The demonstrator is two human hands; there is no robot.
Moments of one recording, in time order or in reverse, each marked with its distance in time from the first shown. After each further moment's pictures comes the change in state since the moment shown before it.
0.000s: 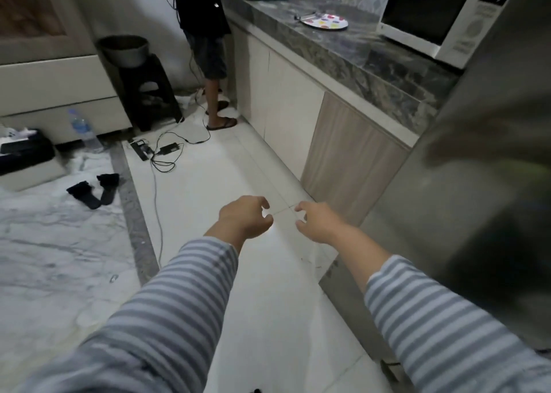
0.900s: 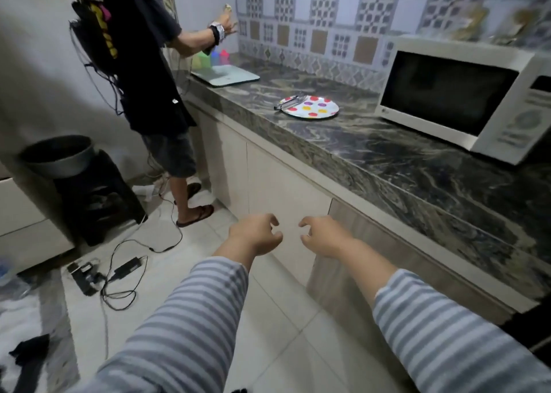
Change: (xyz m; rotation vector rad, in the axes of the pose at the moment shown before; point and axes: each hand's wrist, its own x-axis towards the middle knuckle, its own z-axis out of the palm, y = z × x) left_hand 0.495 0.015 -0.189 0.036 0.038 0.207; right_hand 0.449 -0.029 -0.235 0.032 0.198 0.073
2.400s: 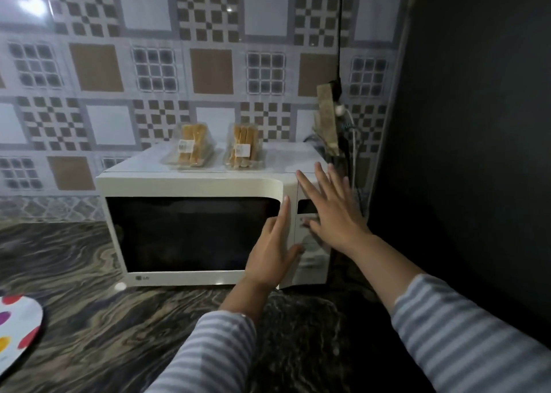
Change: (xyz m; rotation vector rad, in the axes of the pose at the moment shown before) left_hand 0.389 0.517 0.031 -0.594 0.023 1.268; right_hand 0.108 0.399 -0.368 -0.477 0.831 0.602
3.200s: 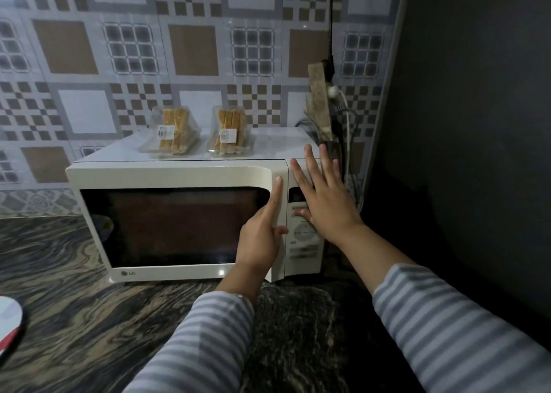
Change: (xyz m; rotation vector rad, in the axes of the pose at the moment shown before) left_hand 0.011 -0.003 0.007 0.089 0.123 0.031; right_hand 0.007 0.010 0.022 -0.310 0.072 -0.045
